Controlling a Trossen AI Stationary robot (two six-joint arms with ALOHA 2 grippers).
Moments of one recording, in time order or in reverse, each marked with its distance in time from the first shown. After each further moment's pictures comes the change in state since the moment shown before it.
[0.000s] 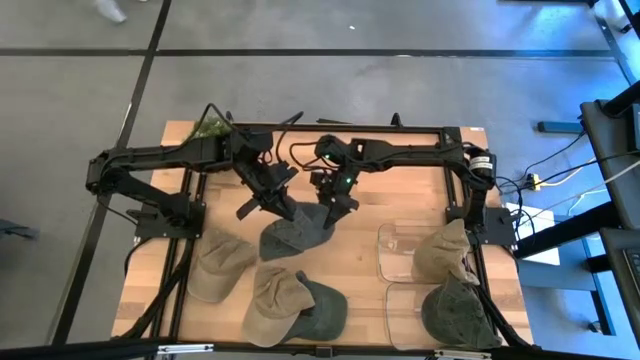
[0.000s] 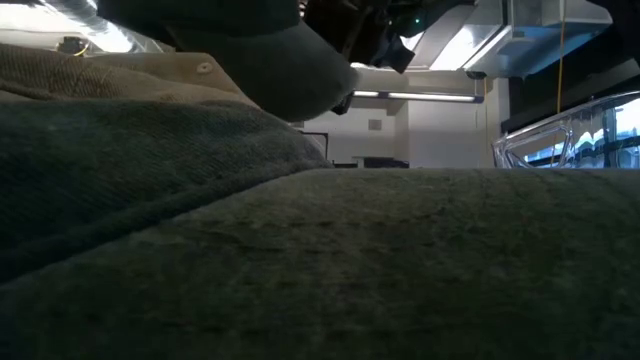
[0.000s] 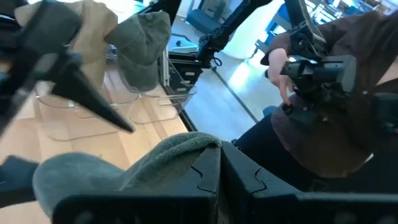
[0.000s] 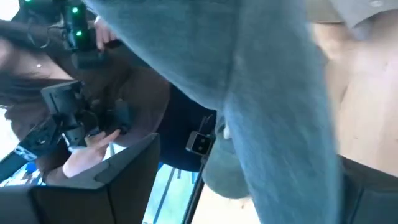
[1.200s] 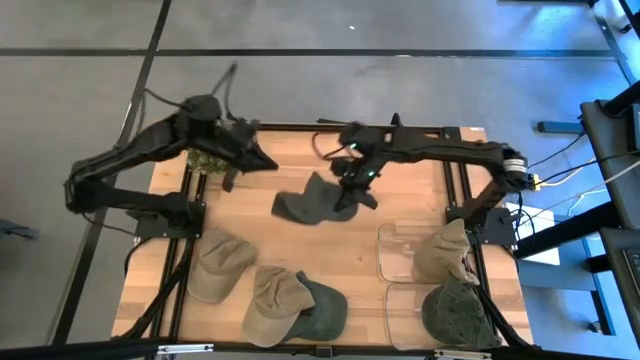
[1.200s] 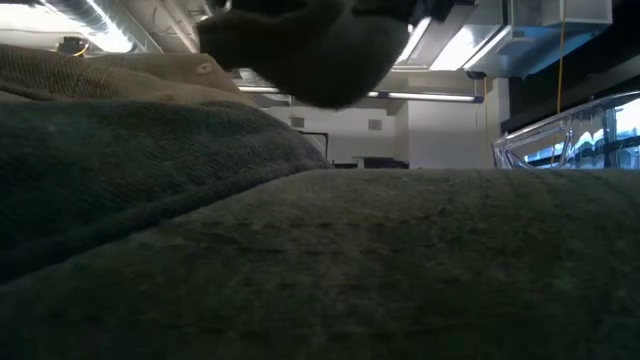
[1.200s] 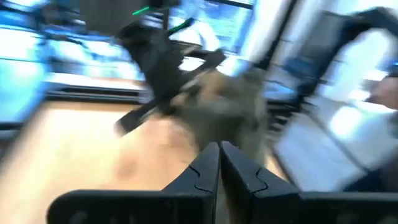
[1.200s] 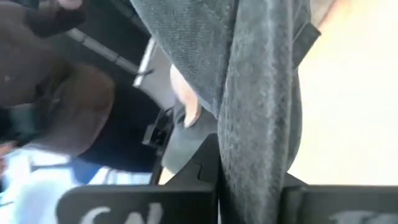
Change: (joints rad) left arm 0.225 -0.263 -0.002 -0.080 -0.263 0.052; right arm -0.008 -0.238 -0.003 -0.245 0.319 -0.129
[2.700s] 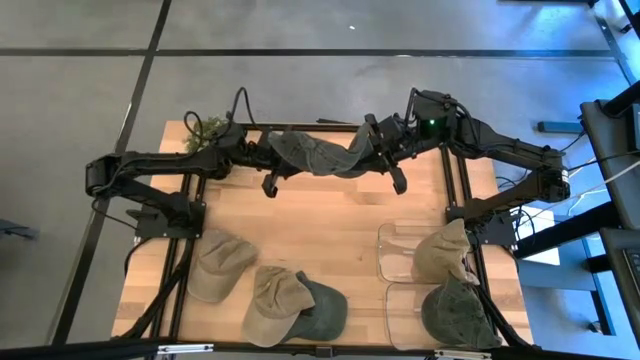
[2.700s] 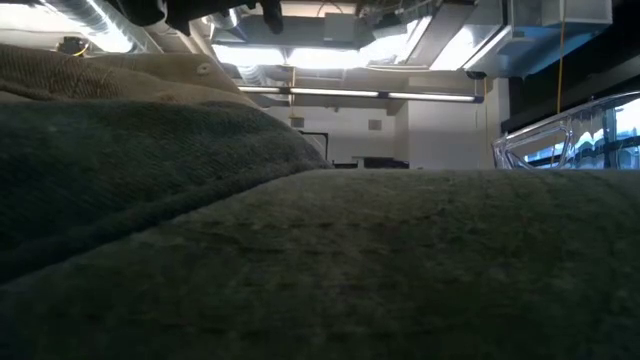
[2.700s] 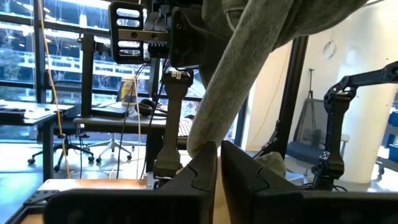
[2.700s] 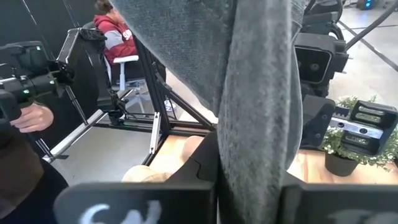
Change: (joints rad) left arm -0.090 0.248 -0.376 1.183 -0.098 -0.212; right arm 0.019 -0.334 0.003 0.336 0.303 -0.003
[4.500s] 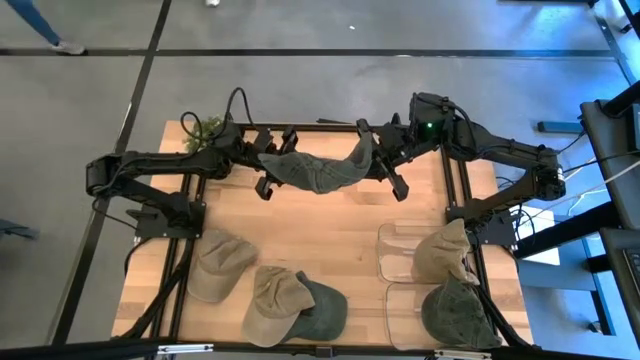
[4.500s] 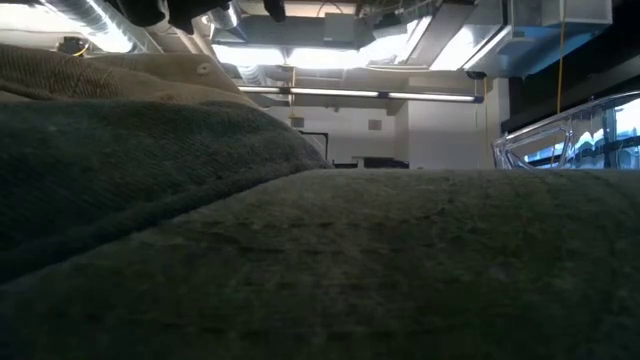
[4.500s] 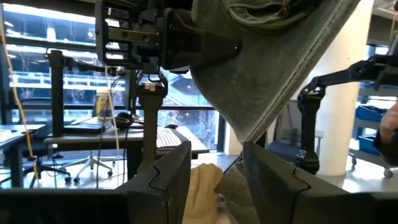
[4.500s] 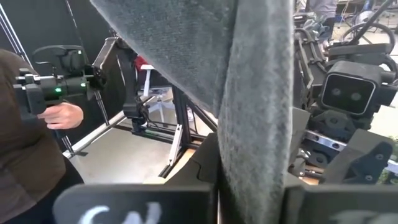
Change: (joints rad) left arm -0.007 0.002 0.000 0.078 0.108 0.001; right arm 0.037 0.048 0.051 0.048 -0.065 -0.040
